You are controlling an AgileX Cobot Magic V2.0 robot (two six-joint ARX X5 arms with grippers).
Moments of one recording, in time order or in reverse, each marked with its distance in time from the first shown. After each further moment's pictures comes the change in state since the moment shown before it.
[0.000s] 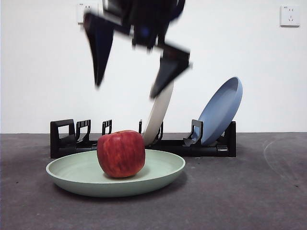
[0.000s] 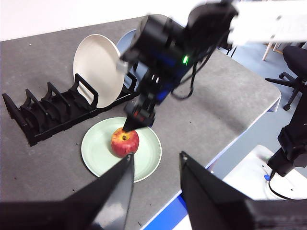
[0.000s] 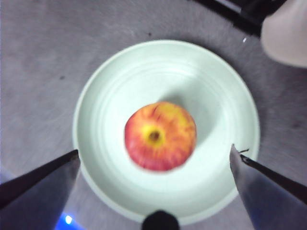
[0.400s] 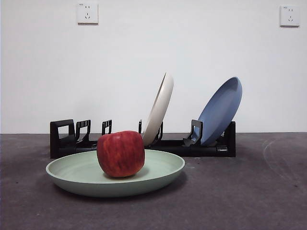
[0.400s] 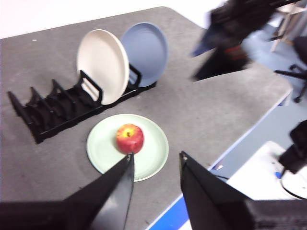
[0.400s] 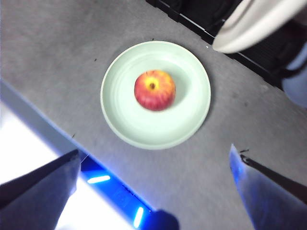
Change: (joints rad) left arm 0.000 0.053 0.000 0.002 -0.029 0.013; right arm 0.000 -0.362 0.116 -0.340 0.030 -0.078
